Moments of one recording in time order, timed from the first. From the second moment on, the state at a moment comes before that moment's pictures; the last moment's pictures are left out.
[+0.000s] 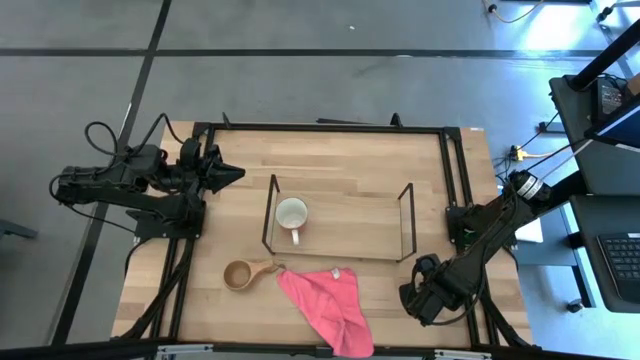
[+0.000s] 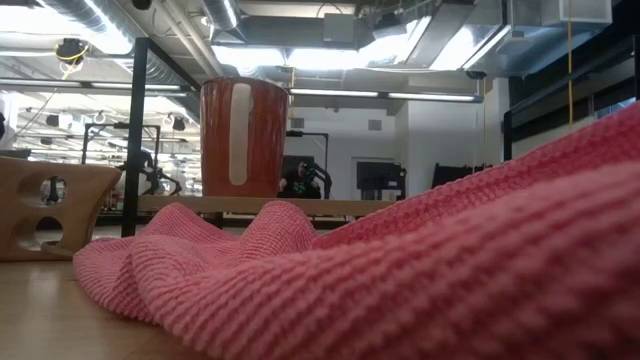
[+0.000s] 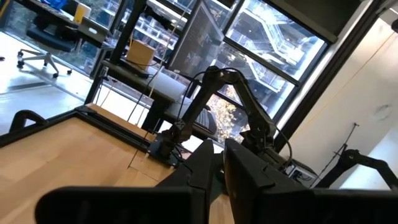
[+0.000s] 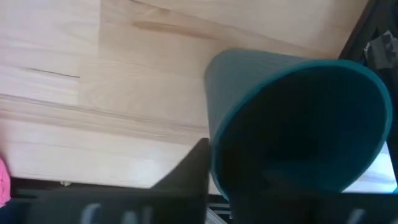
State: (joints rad) left arm -0.03 0.50 0.72 -0.12 -0.12 -0.52; right arm 0.84 1.62 1.17 -1.13 -0.18 2.18
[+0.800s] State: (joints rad) left arm -0.03 0.50 0.72 -0.12 -0.12 -0.51; right arm 0.67 1.57 1.47 -1.11 -0.15 1.61
